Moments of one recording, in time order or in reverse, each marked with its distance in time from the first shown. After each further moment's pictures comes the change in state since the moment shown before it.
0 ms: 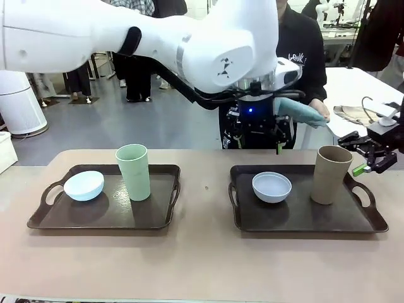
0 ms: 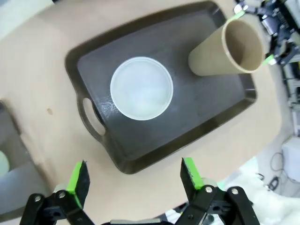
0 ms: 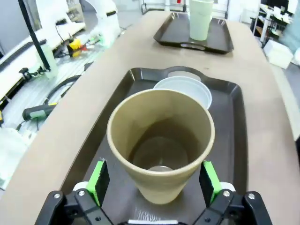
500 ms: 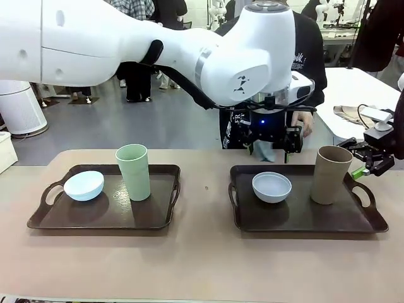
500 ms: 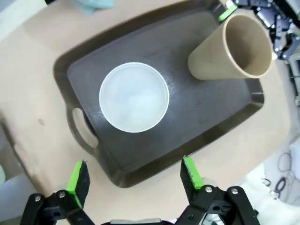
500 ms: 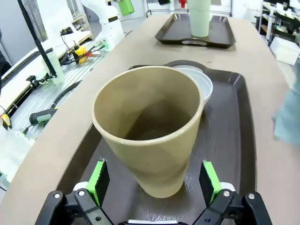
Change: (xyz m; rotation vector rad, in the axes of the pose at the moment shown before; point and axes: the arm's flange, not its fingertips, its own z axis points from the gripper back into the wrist) left arm 0.007 -0.024 -0.033 0.027 0.000 -0.026; right arm -0.024 -0.013 -0.003 0.047 -0.031 -0.059
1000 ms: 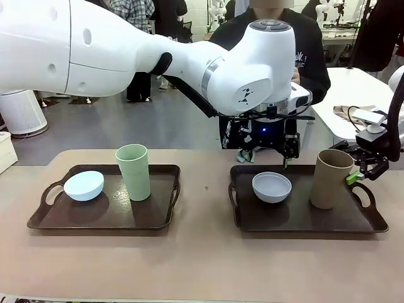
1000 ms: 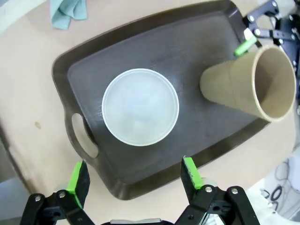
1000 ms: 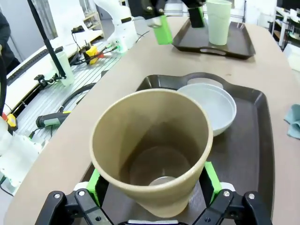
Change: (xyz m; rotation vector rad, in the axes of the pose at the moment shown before) left arm 0.011 0.007 -0.027 0.016 0.009 0.058; right arm 0.025 0.019 -0.034 0.046 0.006 0.034
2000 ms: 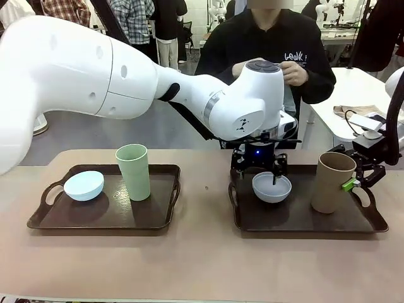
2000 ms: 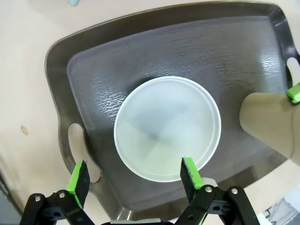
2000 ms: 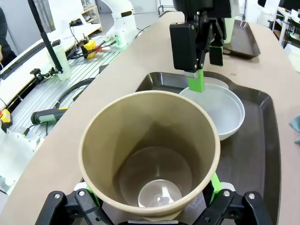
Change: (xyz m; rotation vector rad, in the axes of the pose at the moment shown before) left arm 0.004 0.020 -0.084 0.027 0.067 0.108; right arm 0.000 0.006 -0.017 -0.015 0.028 0.028
